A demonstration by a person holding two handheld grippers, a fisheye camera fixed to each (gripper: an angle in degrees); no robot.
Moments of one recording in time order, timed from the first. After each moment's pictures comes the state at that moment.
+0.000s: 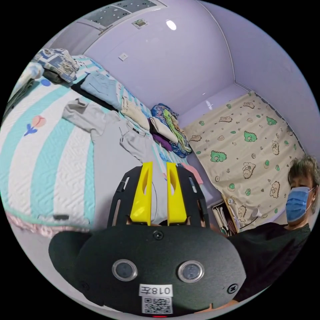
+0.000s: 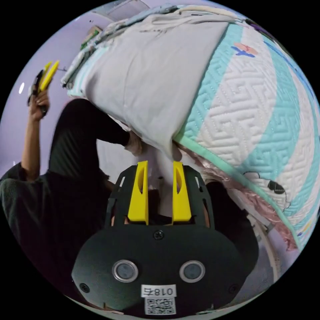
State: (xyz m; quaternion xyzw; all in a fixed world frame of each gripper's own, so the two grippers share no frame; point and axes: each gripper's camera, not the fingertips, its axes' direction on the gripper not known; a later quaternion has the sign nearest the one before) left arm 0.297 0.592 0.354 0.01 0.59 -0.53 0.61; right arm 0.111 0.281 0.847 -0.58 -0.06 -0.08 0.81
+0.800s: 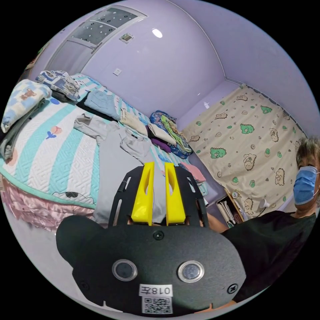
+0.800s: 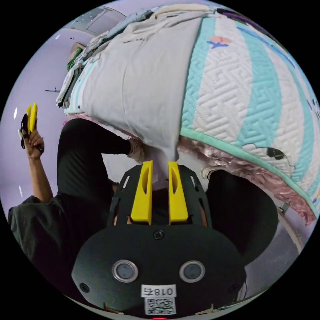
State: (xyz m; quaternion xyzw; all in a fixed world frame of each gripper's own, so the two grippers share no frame) left arm 0.368 0.656 0.278 0.05 0.57 -0.51 0.65; right arm 0.040 0.271 0.808 -0.55 -0.04 0.01 0.84
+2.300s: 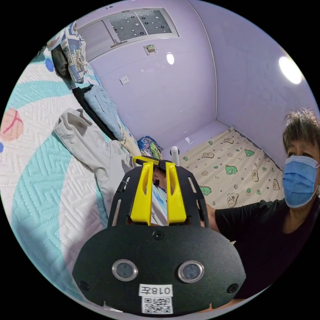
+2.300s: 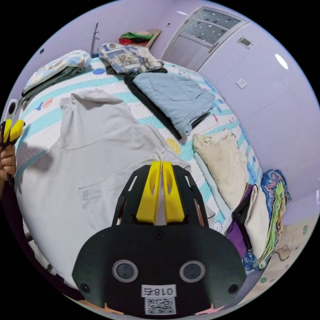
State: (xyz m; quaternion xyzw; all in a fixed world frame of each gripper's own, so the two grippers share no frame) left arm 0.521 0.725 0.562 0.16 0.58 -0.62 0.50; right arm -0.266 0.054 1.185 -0.30 0.05 -0.45 0.84
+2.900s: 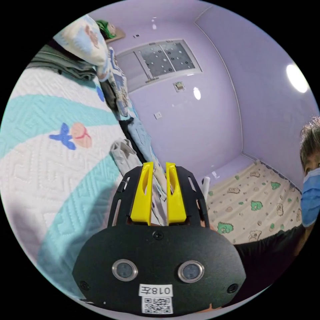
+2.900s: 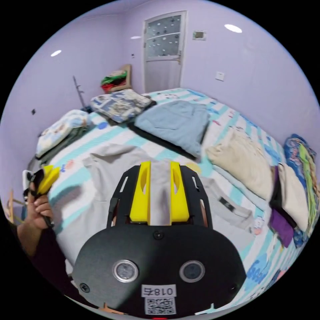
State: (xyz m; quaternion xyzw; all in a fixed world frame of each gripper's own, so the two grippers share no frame) left arm 0.514 0.795 0.525 0.11 0.40 -0.76 0.51; right arm -0.300 0.008 1.178 -0.25 -0.07 -0.27 0.93
